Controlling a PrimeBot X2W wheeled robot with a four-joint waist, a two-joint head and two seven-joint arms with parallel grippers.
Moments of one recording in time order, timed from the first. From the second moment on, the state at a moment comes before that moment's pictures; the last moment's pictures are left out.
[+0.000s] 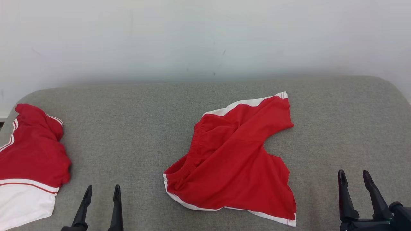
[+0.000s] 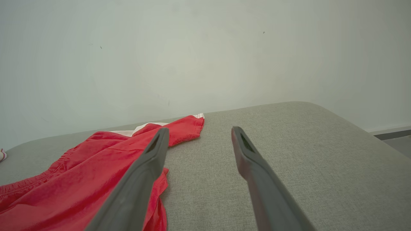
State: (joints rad) left arm 0.05 0.05 0.03 0.10 -0.10 -0.12 -0.26; right arm 0.04 -0.18 -0.03 0.15 0.32 0.13 -0.26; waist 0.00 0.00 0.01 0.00
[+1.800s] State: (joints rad) left arm -0.57 0.58 -0.96 0.50 -0.43 -0.13 -0.25; right arm -0.08 -0.24 0.46 0.44 0.40 0.13 -0.26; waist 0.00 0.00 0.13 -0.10
